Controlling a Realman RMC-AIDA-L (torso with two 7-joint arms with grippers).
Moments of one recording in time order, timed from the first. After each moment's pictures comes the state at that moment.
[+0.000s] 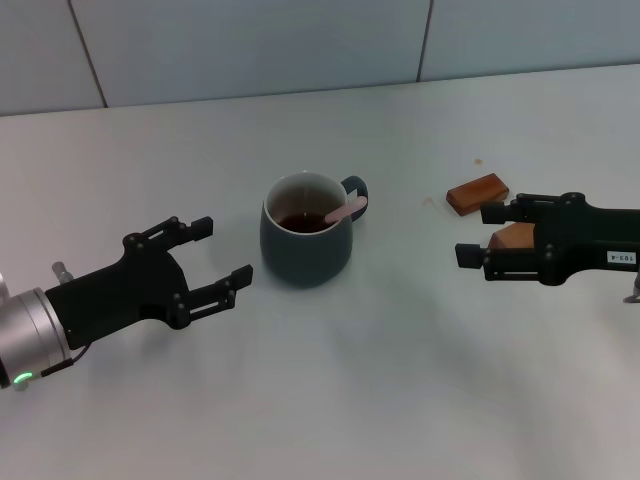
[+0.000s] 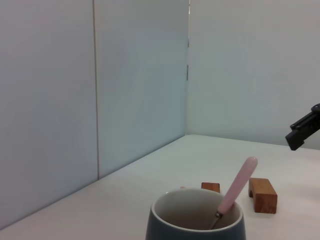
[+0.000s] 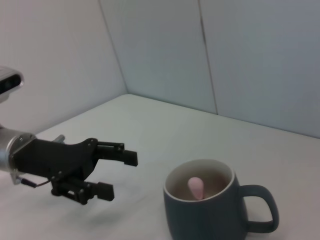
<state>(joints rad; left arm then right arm) -0.58 -2.07 0.35 0.24 2.08 1.41 -0.77 0.25 2.08 -0.95 -1.13 -1.85 -1.48 1.70</state>
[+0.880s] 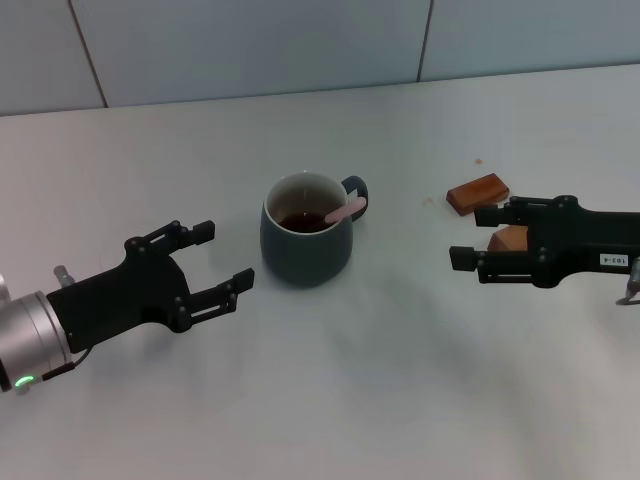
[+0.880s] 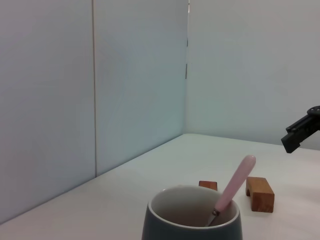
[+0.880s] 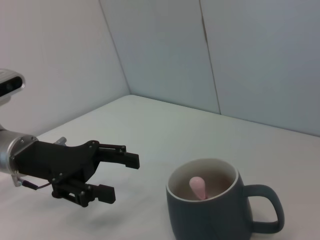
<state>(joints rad) -0.58 -2.07 0.36 0.24 2.08 1.41 -0.77 0.26 2.08 -0.95 -1.09 -1.86 -1.48 1.67</state>
